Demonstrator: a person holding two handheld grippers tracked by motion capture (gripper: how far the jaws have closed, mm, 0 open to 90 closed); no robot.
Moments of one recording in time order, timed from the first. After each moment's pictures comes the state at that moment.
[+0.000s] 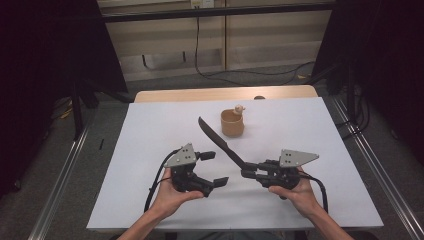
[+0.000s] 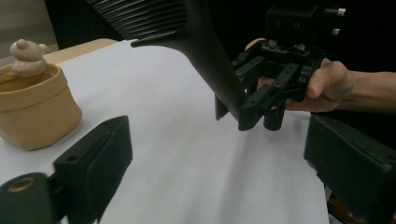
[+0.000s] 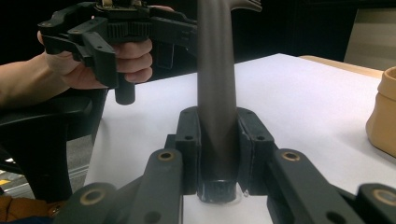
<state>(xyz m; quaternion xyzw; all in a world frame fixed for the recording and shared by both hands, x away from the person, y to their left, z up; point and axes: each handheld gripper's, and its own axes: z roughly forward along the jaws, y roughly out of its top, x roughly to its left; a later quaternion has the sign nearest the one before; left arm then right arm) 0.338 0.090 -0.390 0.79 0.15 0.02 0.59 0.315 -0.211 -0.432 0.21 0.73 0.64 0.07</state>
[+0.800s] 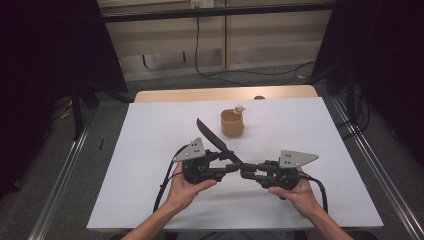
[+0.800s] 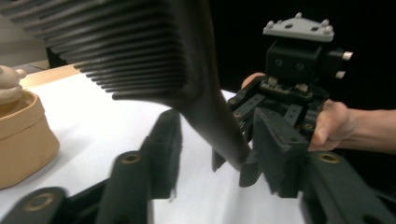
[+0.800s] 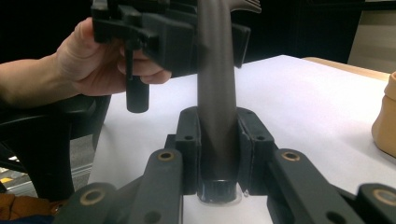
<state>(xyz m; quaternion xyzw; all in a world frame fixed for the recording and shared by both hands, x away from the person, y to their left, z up) 0.347 0.065 -0.389 0.76 0.17 0.00 0.63 0.313 -0.210 -0.432 0.20 0.74 0.64 0.07</state>
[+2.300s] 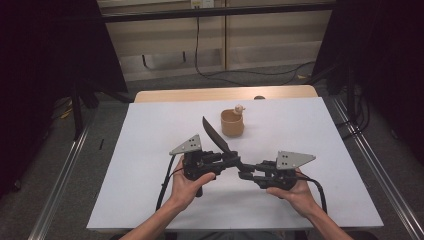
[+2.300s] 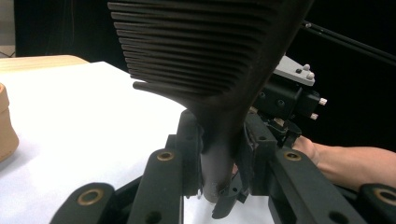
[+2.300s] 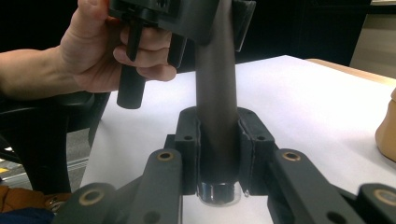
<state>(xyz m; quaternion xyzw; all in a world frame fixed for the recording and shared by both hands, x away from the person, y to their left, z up) 0.353 0.065 -0.391 0.72 0.20 -0.07 0.66 0.315 -0.205 -0.434 0.18 0.74 0.64 0.08</state>
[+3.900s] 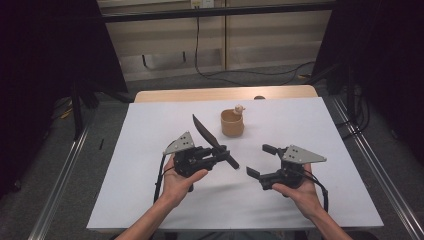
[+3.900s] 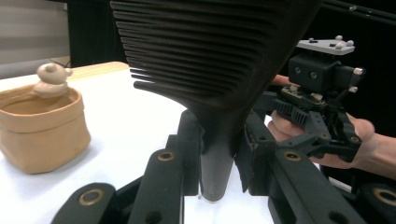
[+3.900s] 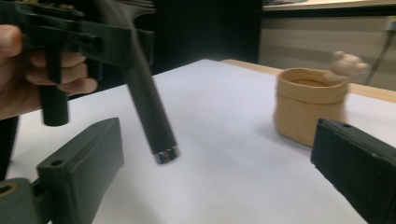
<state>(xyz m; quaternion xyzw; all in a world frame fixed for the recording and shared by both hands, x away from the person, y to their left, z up) 0.359 0.085 -0.384 0.74 0.22 0.01 0.64 0.310 -0.217 -0.420 0.32 0.70 0.61 0.18</state>
